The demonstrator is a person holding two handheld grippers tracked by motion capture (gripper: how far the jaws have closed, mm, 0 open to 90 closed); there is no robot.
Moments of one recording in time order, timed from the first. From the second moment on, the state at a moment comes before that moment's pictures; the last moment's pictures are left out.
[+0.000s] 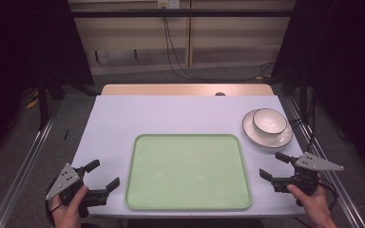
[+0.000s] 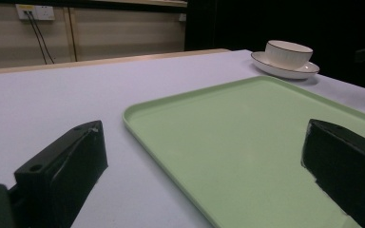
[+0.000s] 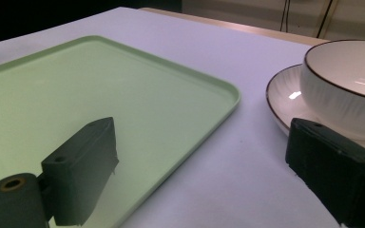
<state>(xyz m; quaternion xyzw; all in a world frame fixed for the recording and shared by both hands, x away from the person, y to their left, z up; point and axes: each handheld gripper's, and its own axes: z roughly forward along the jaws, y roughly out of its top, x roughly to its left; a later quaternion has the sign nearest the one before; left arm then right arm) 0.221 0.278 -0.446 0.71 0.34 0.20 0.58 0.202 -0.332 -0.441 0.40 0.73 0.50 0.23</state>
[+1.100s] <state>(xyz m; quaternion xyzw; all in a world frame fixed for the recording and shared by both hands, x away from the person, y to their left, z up) 0.223 0.277 -0.447 0.71 0.35 0.20 0.58 0.244 -0.378 -0.431 0.47 0.71 0.46 0.22</state>
